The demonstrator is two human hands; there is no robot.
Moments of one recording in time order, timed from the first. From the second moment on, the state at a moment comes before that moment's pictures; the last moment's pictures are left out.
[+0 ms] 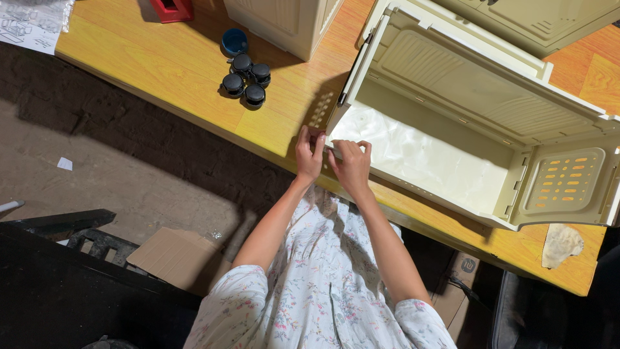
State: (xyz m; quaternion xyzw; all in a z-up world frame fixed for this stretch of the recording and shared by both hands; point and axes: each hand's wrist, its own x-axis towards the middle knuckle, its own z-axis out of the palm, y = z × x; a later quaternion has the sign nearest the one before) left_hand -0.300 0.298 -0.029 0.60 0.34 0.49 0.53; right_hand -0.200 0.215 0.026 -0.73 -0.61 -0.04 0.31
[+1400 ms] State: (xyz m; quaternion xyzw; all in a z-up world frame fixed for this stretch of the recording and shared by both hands) left_hand -0.328 0.286 -0.015 0.63 0.38 0.42 0.53; right_hand -0.169 0.223 0.059 -0.75 -0.55 0.25 0.29
